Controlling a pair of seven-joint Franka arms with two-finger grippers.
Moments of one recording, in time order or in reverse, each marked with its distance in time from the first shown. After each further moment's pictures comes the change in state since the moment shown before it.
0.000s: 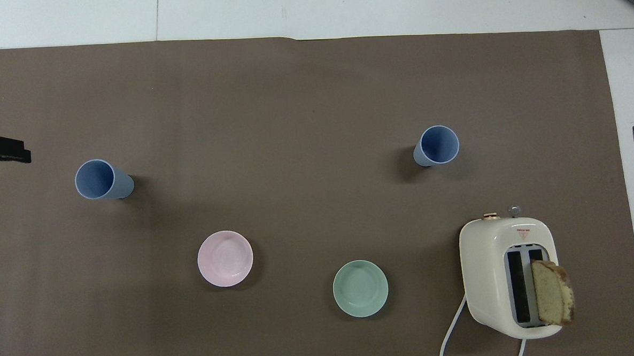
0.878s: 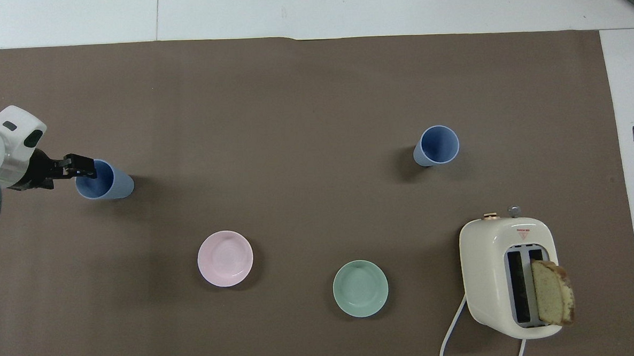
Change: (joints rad) left arm -0.026 0.082 -0.019 -0.238 -0.020 0.252 -0.125; right arm 0.000 0.000 0.000 0.000 0.000 0.000 0.000
